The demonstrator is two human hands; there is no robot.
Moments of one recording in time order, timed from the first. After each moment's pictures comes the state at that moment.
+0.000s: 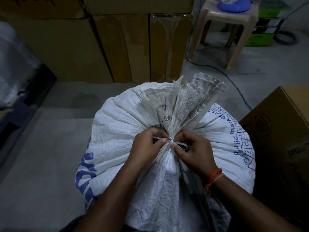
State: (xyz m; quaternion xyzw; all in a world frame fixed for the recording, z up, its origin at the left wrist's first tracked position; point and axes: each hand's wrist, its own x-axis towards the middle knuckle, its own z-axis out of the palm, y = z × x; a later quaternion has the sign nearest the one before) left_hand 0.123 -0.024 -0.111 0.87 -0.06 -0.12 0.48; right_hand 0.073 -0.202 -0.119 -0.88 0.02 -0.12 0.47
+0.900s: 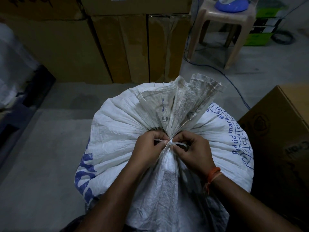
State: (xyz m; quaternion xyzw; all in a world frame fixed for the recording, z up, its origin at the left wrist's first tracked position) left_hand 0.121 -0.033 -0.115 0.86 -0.05 -0.15 0.48; right_hand 0.074 -0.204 -0.125 -0.87 0.03 -0.11 0.49
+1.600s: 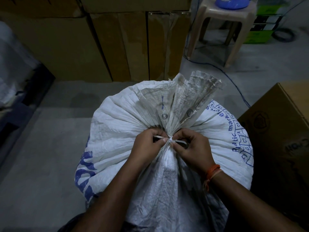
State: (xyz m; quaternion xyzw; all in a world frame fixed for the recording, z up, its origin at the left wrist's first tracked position) left_hand 0.123 -0.030 -0.119 0.86 -0.04 -0.16 0.49; right_hand 0.074 -0.204 -0.126 -0.87 0.04 -0.10 0.49
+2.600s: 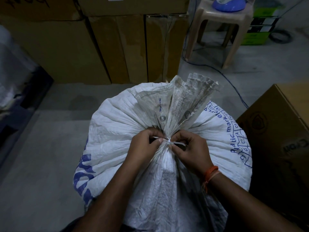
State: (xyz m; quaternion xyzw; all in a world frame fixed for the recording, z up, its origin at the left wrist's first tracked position) left_hand 0.126 -0.025 -0.122 0.86 -0.04 -0.14 0.48; right_hand 0.076 -0.205 -0.127 -0.87 0.03 -0.11 0.48
